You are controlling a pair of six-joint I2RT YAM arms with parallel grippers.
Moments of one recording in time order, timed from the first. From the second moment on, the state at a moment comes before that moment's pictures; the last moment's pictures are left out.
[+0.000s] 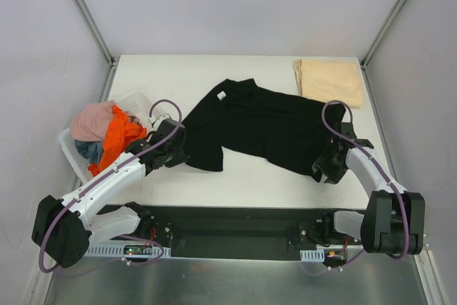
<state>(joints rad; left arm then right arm) -0.56 1.06 0.73 -0.68 -0.19 -0.87 -0.01 1.19 0.66 -0.82 0.06 0.66</state>
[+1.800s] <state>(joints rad) -0.56 1.18 1.99 -0.48 -0.19 -0.29 -0.02 1.00 1.93 -0.85 0.33 0.34</state>
